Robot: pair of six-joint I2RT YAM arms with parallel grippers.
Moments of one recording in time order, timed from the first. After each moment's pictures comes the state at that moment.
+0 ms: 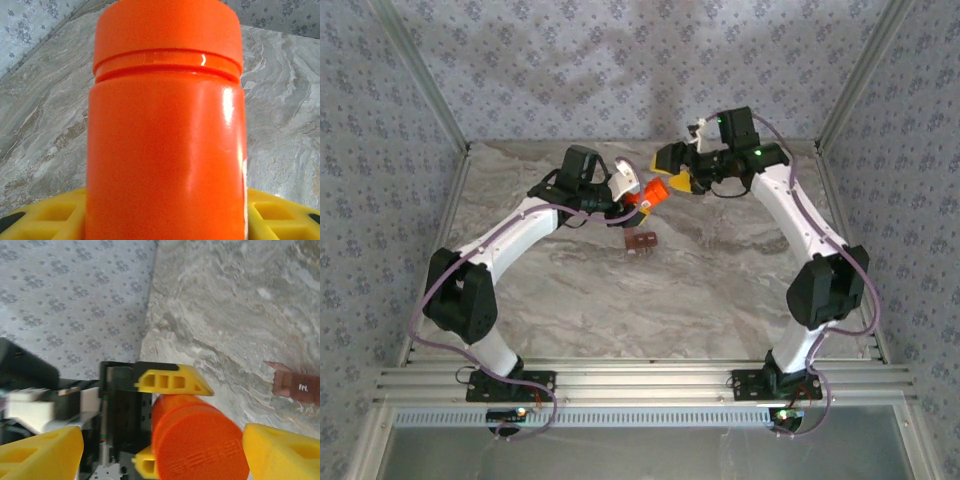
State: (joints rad) left arm -0.51 1.66 1.36 -0.37 0.66 0.45; right arm 0.32 1.74 1.73 -0.75 -0.83 0.60
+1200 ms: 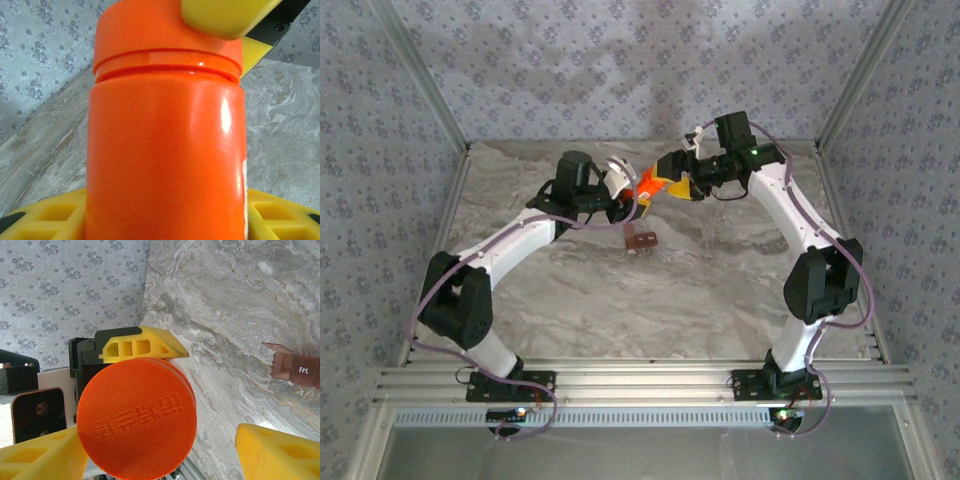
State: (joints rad) left arm -0.50 1.62 1.22 -0.04 0.61 0.31; right arm 0.30 1.77 1.71 -0.79 -0.90 0.55
